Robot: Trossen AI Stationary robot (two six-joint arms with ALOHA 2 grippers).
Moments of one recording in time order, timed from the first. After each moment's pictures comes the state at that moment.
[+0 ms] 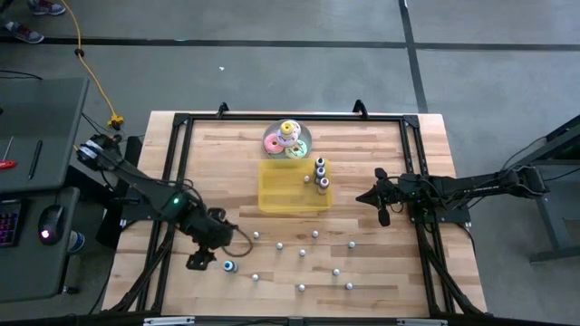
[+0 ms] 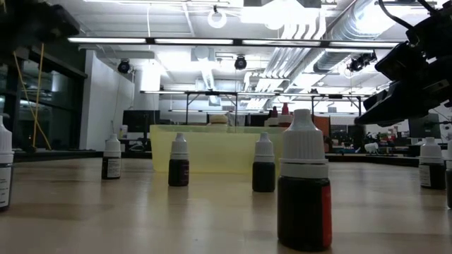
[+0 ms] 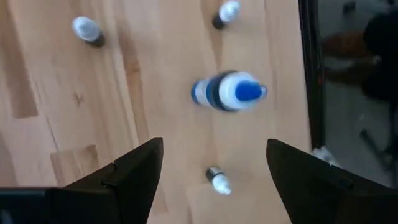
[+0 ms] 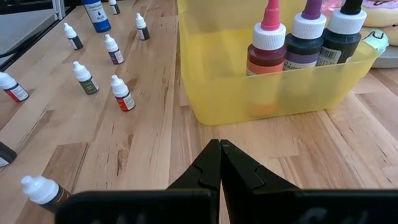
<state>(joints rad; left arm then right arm) -0.58 1.25 1.01 -0.89 0.13 -0.45 0.00 0.46 0.01 0.05 0.01 0.13</state>
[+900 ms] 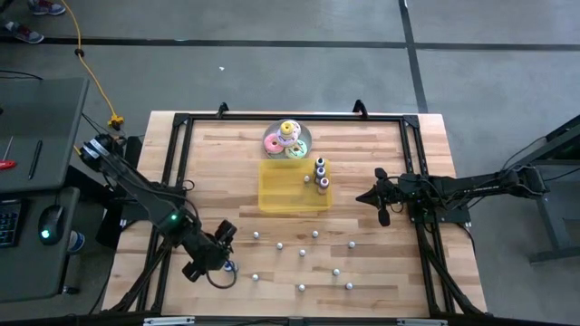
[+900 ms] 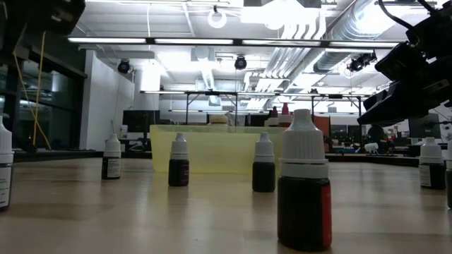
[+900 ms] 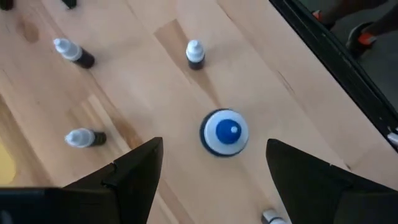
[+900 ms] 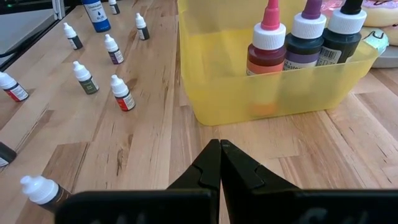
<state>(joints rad) -0.72 1.29 0.90 -0.63 -0.06 -0.06 0.00 0.46 0.01 0.05 0.01 0.13</state>
